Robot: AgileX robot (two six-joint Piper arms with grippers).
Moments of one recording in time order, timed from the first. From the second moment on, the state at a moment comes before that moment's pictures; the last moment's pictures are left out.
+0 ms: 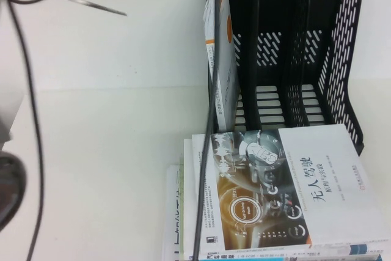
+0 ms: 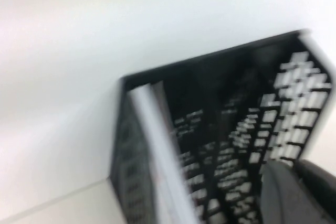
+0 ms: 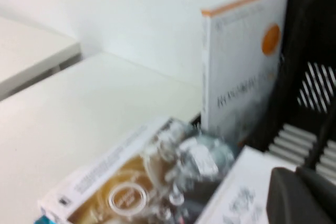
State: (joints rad) right arm 0.26 0.57 -0.57 0.80 0.51 -0.84; left arm -0.47 2.05 -2.78 -0.15 1.30 -0.19
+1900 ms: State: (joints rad) right arm 0.26 0.23 -0.32 0.31 0.73 -0.26; left arm -0.51 0.80 -0.92 -0.30 0.20 0.41
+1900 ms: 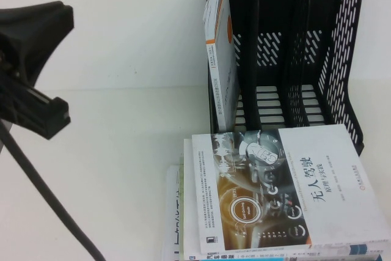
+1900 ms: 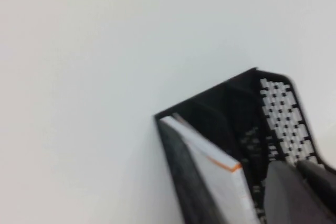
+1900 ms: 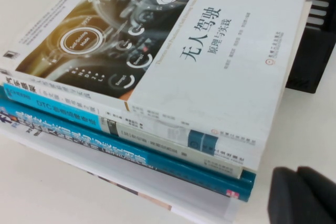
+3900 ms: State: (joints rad) right arm 0.26 0.23 -0.32 0.31 0.73 -0.26; left arm 0.02 -0.01 0.02 -0.18 0.35 -0.07
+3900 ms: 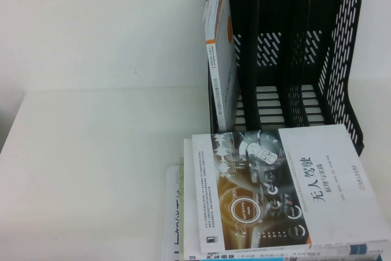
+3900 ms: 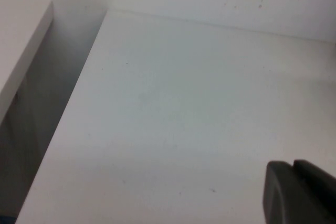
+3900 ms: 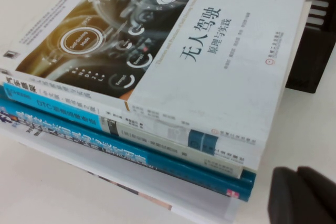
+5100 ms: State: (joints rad) right arm 0.26 0.23 -0.32 0.31 0.73 -0.26; left arm 0.04 -0.01 0.02 -0.18 0.36 -0.07
